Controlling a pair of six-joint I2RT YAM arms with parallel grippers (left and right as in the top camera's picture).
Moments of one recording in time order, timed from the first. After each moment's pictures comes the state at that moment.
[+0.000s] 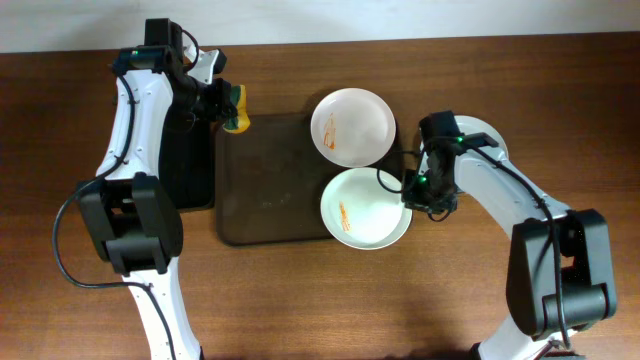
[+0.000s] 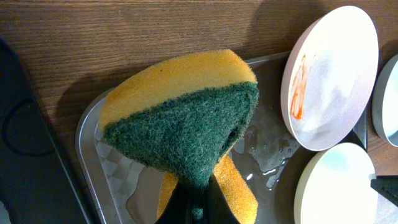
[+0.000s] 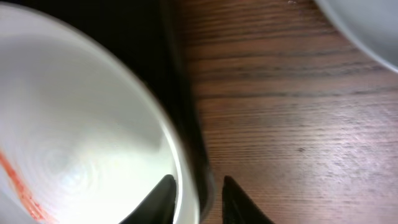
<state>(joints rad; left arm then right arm) 0.02 2.29 2.14 -1.15 0.46 0.06 0.17 1.83 1.19 -0.85 -0.17 0.35</state>
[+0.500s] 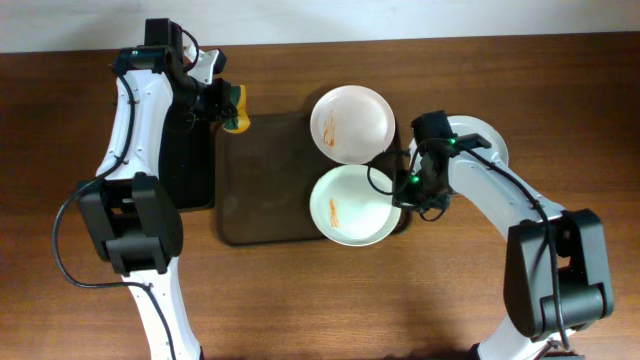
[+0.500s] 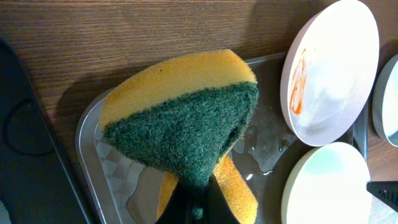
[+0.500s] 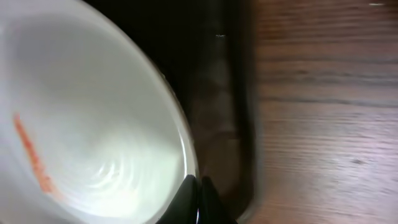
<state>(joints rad) 0.02 2.29 2.14 -1.15 0.46 0.06 0.20 1.83 1.19 -0.81 -0.26 0.35</state>
